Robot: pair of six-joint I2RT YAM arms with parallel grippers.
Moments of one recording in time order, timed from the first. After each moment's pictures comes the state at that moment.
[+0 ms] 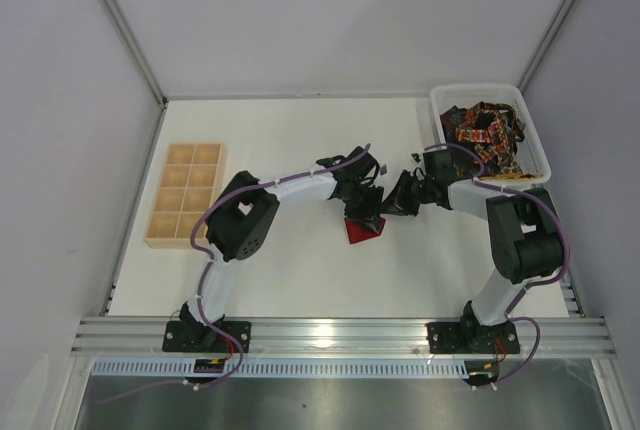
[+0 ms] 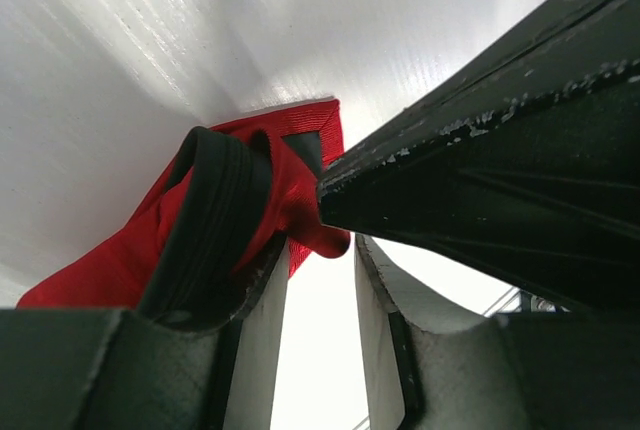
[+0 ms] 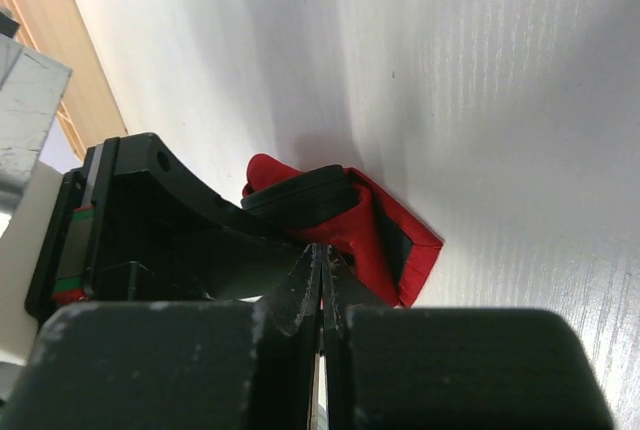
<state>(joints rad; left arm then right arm) -0.81 2.17 1.60 -0.54 0.38 -0.50 0.23 1.71 0.87 -0.11 -0.63 0.70</state>
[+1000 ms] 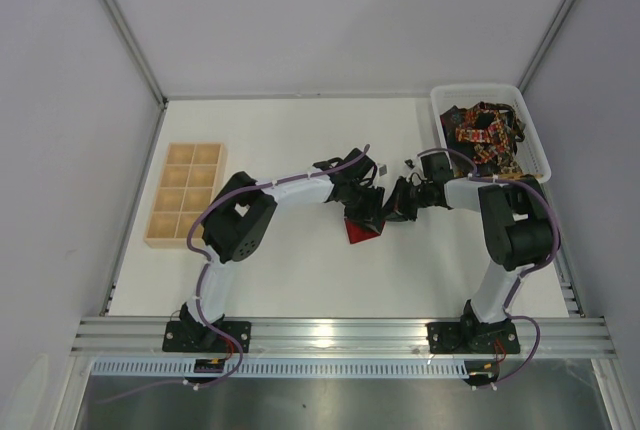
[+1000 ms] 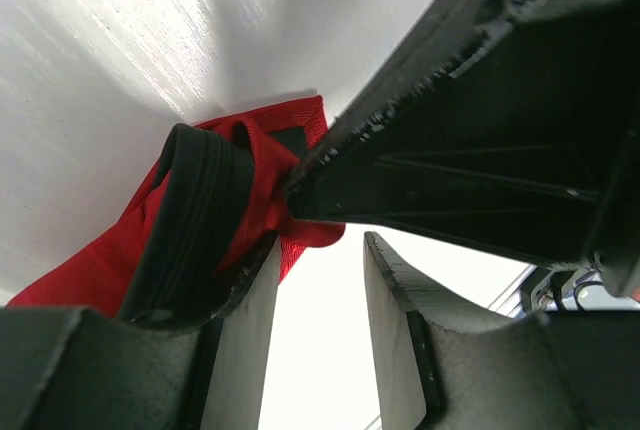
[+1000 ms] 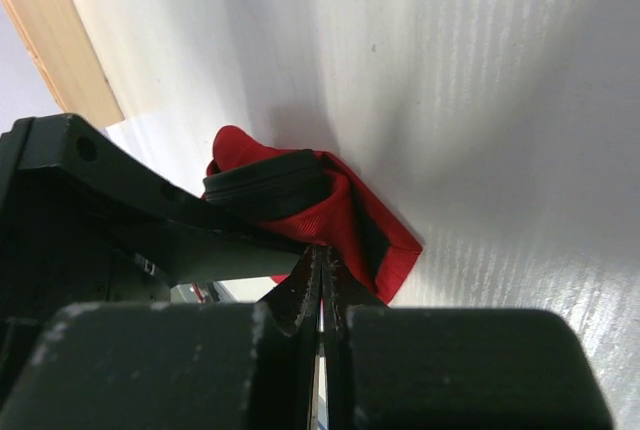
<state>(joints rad) -0.80 2.14 1.53 -0.46 0.40 -0.50 0.21 1.80 0.89 -0.14 -0.75 0.59</state>
